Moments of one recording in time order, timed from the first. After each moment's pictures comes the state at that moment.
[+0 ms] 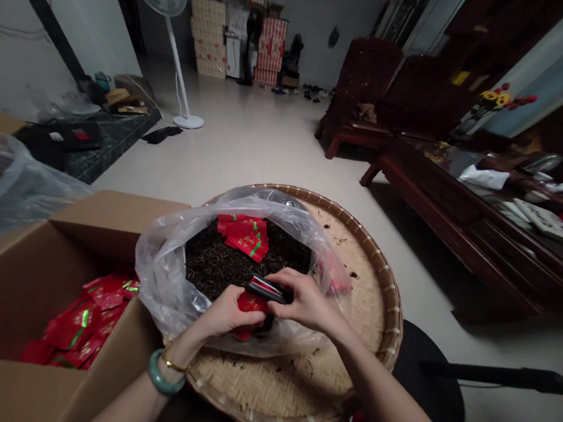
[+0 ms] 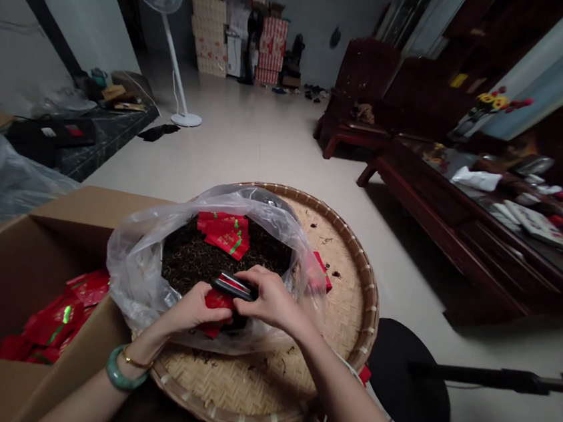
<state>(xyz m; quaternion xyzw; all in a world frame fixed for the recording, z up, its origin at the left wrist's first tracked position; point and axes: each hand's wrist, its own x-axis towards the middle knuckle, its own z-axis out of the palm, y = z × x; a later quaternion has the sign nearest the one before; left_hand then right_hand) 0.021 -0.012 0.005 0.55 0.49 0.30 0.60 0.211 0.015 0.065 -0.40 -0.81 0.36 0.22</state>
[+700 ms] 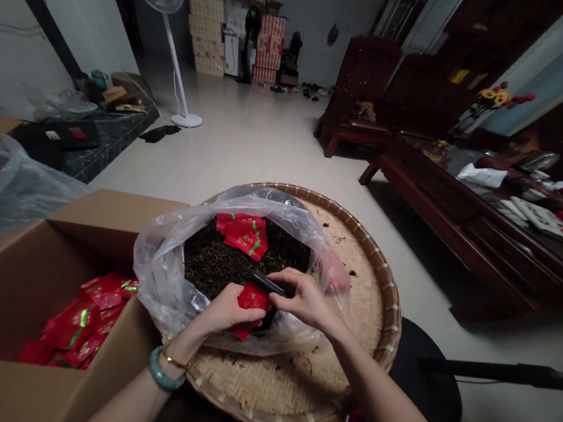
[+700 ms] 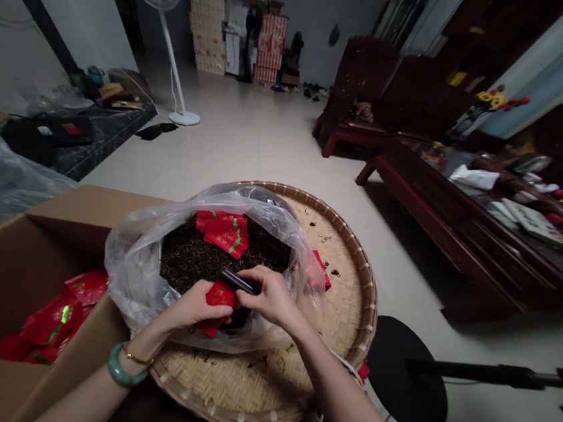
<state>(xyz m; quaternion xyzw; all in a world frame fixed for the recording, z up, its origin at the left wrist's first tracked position) 0.021 -0.010 0.007 0.48 0.48 0.29 0.67 0.213 0.016 0.050 -0.44 -0.76 0.40 0.26</state>
